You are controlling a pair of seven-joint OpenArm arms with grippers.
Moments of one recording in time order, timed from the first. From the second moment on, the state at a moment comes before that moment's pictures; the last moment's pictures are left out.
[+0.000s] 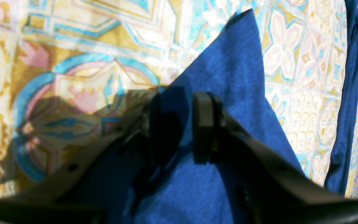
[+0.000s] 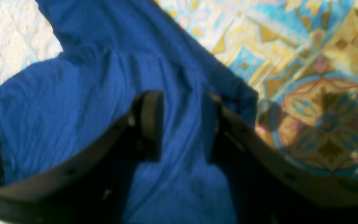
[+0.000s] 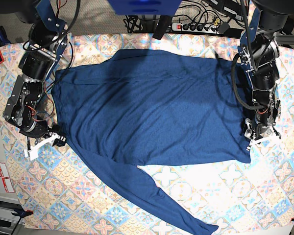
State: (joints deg) left arm -25.2 -18.2 -23.8 30.5 -42.6 -0.6 19.3; right arm 18.0 12.1 30.1 63.6 27.4 26.7 -57.5
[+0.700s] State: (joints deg) left arm -23.7 -15.1 -23.5 31.5 -43.7 -2.4 20.7; right arm 18.0 12.1 30.1 63.6 32.1 26.7 -57.5
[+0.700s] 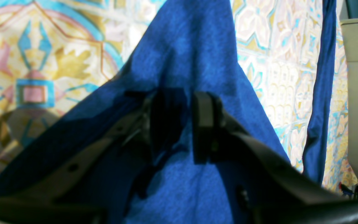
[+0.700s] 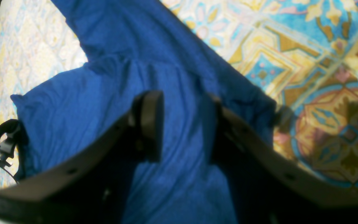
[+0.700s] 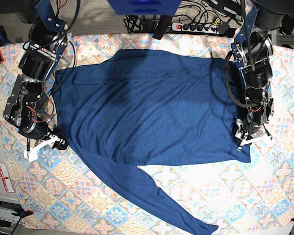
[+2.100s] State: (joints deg) left arm -22.6 -15.2 -30.1 33.8 -37.9 5.4 14.2; right arm 18.0 12.2 30.0 63.8 32.2 26.7 -58.6
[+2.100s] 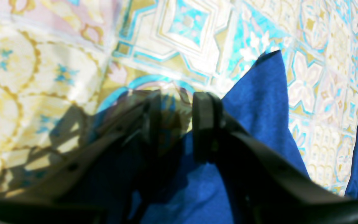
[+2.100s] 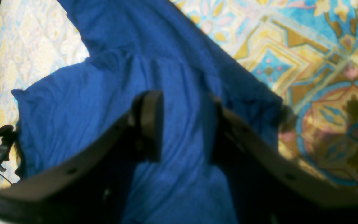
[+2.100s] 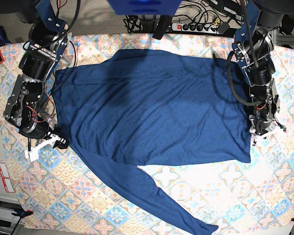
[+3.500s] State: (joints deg) left arm -24.1 -11.2 -23.7 34.0 -38.2 2.9 19.4; right arm 18.0 12.1 30.0 63.8 32.3 26.7 -58.6
